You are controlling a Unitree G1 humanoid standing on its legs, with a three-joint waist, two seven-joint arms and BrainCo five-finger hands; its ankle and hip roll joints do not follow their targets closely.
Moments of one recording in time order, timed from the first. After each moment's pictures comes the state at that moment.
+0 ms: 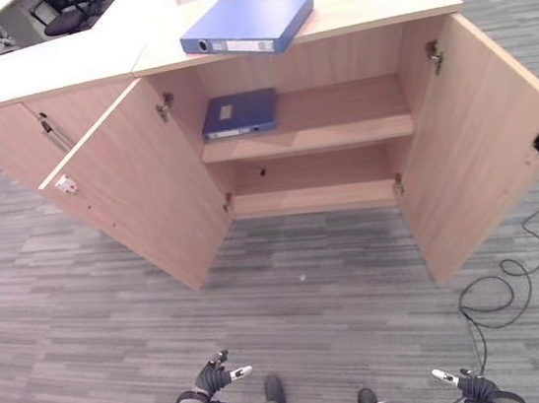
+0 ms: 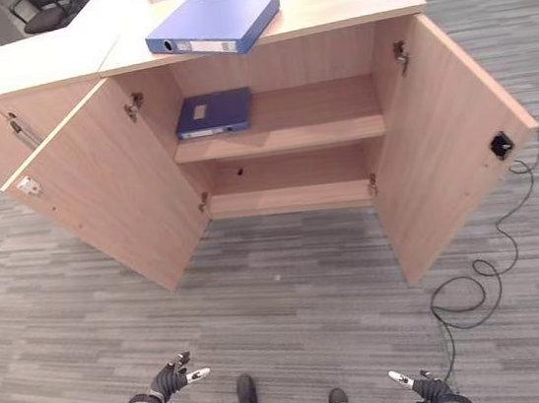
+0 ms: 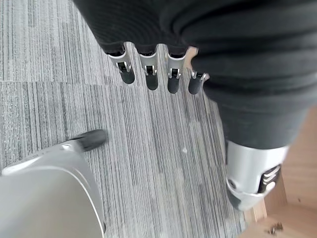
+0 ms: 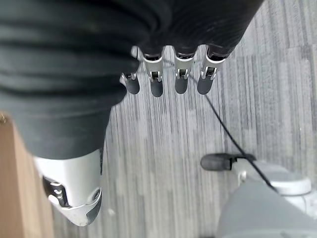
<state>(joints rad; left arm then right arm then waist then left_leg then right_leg) -0.07 0.25 -0.24 1.02 -0.14 -0.11 -0.05 -0.03 -0.37 0.08 1.26 0.40 -0.06 0.06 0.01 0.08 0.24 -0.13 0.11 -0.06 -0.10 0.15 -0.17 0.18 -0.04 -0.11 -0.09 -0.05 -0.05</state>
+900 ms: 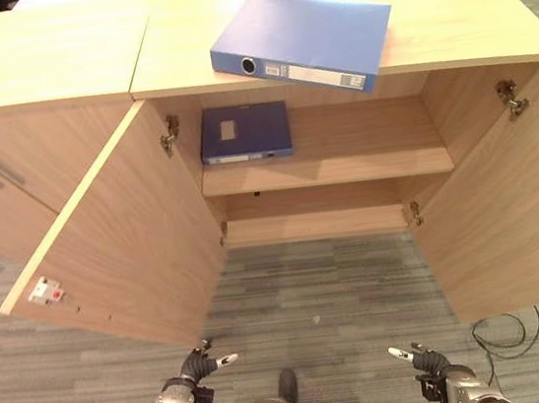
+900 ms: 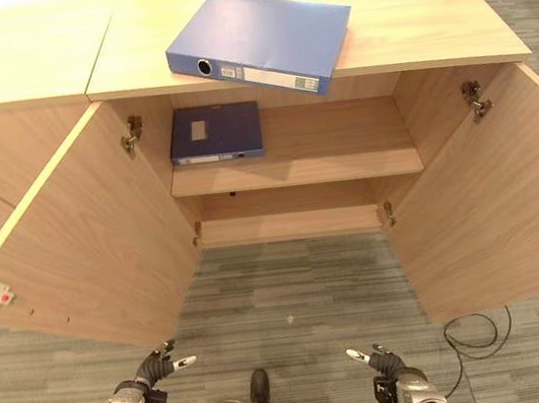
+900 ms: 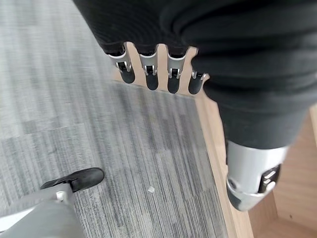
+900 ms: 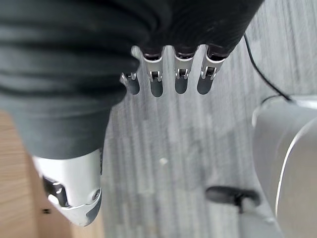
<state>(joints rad) -0.10 0.33 -0.25 1.01 -0.14 -0.11 -0.03 -0.13 -0.27 0.12 1.25 0.36 -0.06 0.07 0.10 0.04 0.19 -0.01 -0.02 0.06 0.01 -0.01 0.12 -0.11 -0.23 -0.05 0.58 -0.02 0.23</state>
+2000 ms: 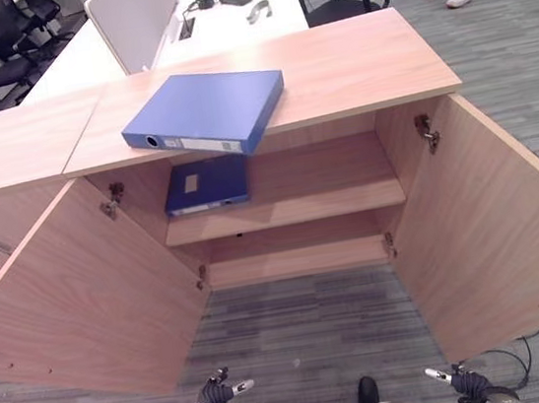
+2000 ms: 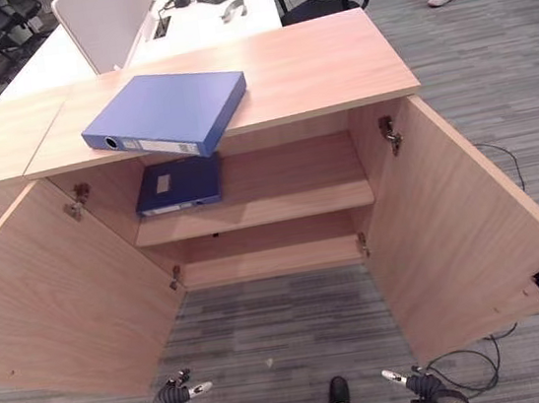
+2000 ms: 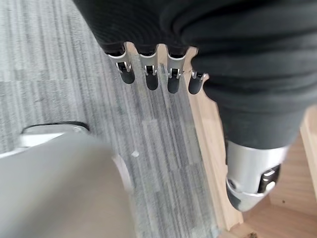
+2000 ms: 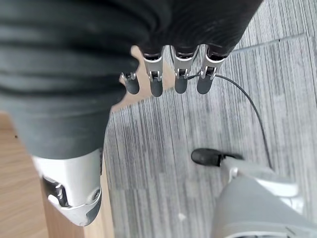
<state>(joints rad) -0.01 0.23 -0.23 1.06 -0.15 -0.11 -0.03 -0.02 -0.38 0.12 1.23 0.36 -0.06 0.07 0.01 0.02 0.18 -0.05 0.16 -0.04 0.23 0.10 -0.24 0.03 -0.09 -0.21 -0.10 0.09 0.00</state>
